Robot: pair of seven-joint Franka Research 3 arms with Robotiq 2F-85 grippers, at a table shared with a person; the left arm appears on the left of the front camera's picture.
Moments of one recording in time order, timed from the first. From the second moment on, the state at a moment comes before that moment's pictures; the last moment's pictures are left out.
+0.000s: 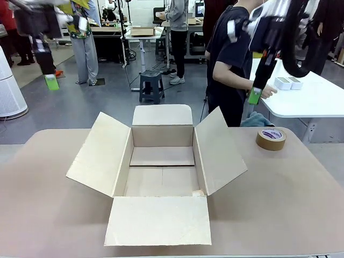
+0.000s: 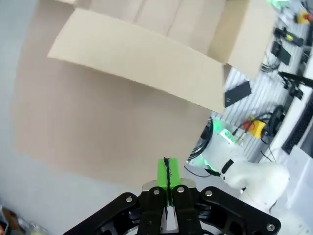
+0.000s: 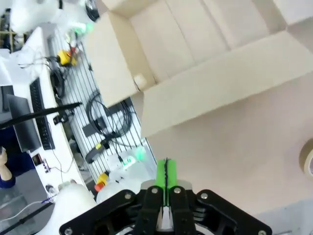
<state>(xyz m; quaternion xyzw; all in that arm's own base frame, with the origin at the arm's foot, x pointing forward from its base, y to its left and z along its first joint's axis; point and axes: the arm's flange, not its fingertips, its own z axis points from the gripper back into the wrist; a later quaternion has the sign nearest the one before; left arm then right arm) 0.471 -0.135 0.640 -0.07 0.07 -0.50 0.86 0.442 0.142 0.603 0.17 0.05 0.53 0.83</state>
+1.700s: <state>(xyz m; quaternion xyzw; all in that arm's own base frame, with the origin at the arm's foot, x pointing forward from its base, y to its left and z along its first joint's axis) 0.410 -0.255 0.589 0.19 -0.13 -0.28 0.93 0.397 0.255 0.544 -0.11 -0.01 0.31 0.94</state>
